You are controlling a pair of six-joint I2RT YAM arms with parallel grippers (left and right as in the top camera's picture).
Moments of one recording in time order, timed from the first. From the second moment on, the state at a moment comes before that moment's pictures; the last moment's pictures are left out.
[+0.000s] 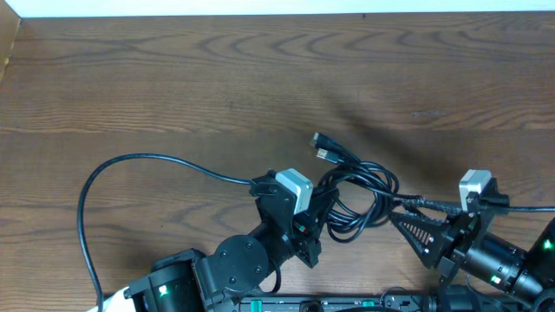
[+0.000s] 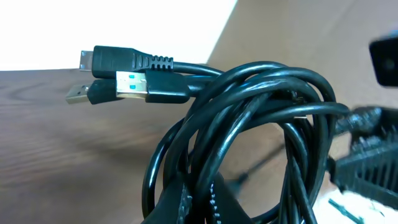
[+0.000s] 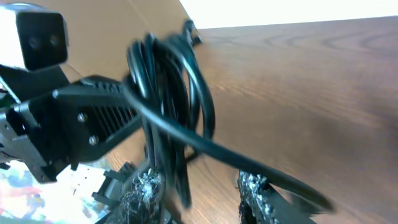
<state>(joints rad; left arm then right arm) -1.22 0.81 0.91 -0.29 -0.32 -0.50 0.03 0.55 1.08 -0.97 -0.88 0.20</state>
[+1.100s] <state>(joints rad) -1.25 0.83 0.91 -0.27 -0.19 -0.27 0.03 0.55 1.08 -1.08 -0.88 0.10</state>
